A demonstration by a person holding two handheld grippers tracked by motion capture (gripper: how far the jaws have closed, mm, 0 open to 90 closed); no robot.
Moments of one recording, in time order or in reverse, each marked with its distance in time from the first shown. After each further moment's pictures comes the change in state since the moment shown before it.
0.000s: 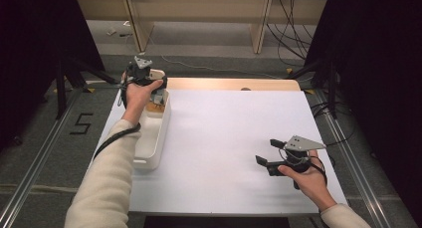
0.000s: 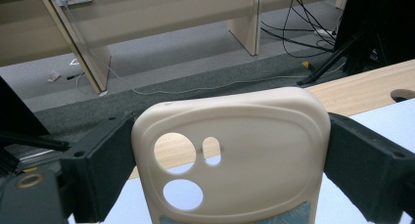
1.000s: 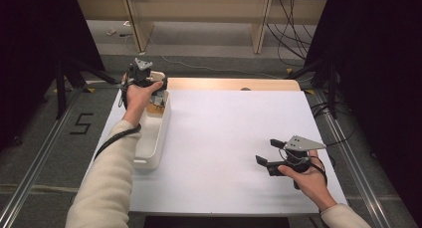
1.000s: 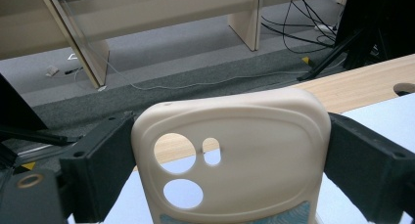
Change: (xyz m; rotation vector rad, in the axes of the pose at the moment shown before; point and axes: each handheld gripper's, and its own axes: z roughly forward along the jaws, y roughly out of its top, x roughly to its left) left arm 0.000 -0.006 0.004 0.016 -0.003 -0.005; right arm 0.000 0.000 0.000 0.000 -0.001 0.000
